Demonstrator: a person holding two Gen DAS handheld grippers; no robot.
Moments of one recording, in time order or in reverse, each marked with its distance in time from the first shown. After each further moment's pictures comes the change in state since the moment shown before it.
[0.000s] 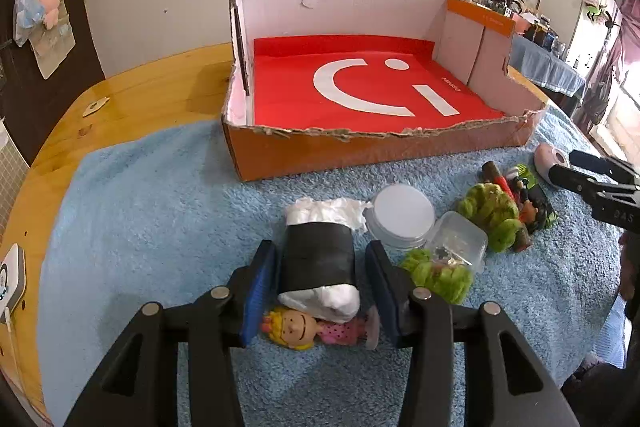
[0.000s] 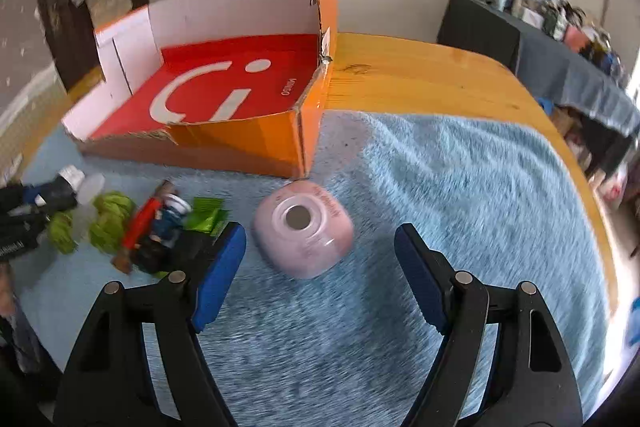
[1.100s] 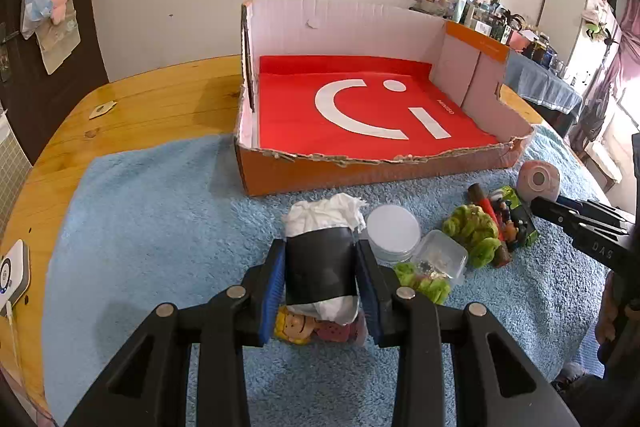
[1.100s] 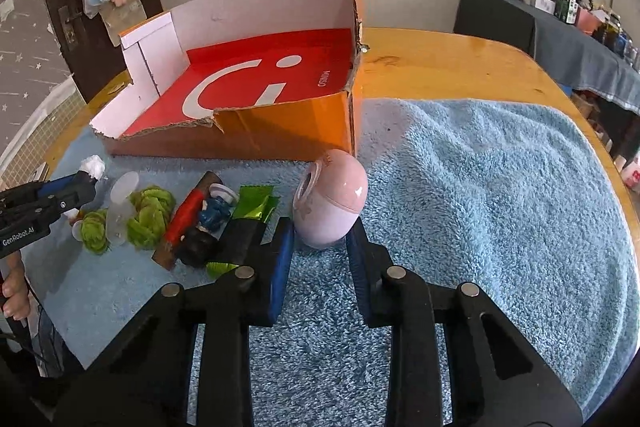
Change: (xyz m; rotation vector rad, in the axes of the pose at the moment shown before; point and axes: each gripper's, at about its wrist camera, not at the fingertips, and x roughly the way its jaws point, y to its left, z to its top) left arm -0.018 0.003 0.004 -0.043 -0.038 -0.021; right arm -0.007 0.017 -0.016 0.101 -0.023 0.102
